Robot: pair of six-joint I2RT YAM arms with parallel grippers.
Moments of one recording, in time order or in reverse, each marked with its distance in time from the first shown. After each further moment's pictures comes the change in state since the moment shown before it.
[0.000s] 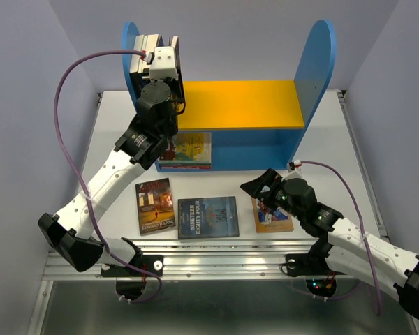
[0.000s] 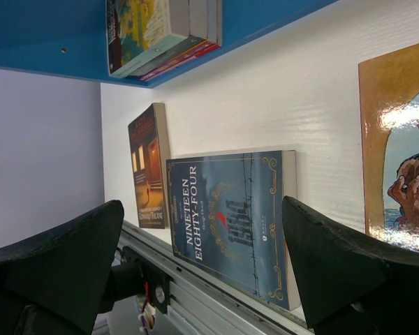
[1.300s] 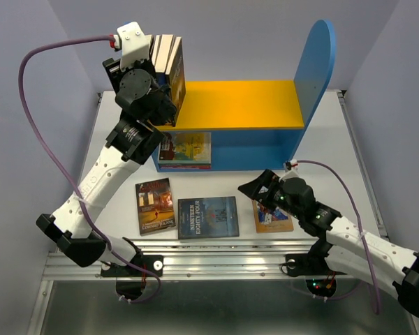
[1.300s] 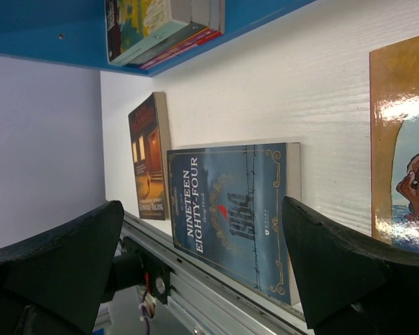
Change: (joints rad) left arm -0.049 0.045 0.235 0.127 -0.567 0.284; right arm 0.000 0.018 0.000 0.008 -0.034 0.006
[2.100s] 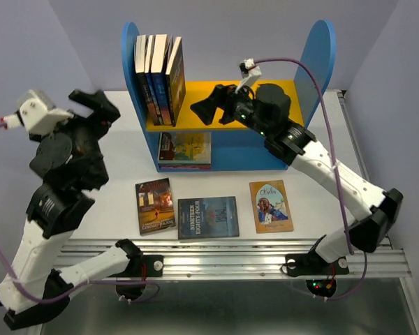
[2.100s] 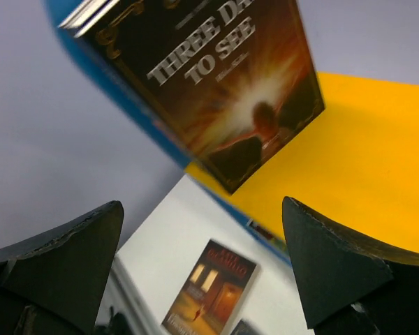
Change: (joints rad) left arm 0.000 -0.414 -0.140 -0.424 0.172 -0.566; right arm 0.007 0.616 1.123 -0.066 -0.162 -0.622
